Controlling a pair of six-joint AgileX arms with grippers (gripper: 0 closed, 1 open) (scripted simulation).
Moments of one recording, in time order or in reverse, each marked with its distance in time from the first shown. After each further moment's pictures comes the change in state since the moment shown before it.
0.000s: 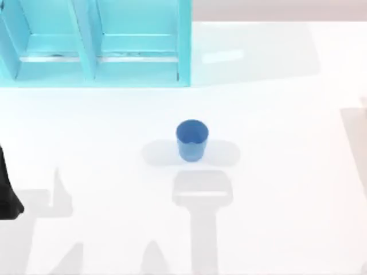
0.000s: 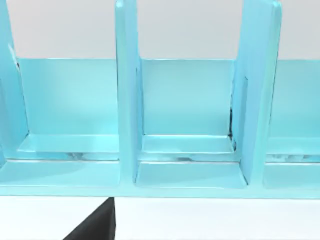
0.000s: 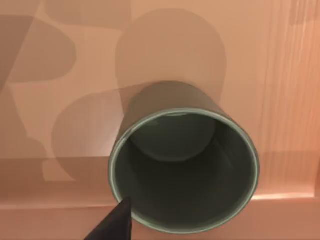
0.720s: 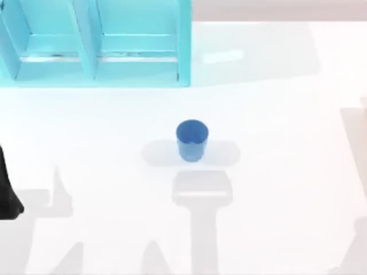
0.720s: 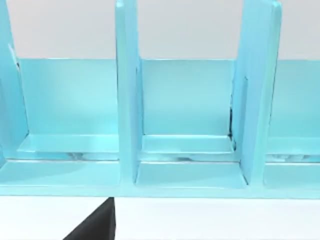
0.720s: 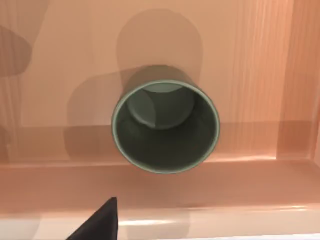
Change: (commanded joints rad) left arm 0.000 0.000 0.000 0.000 0.000 0.000; right arm -0.011 0.011 0.236 -0.234 0.000 -0.005
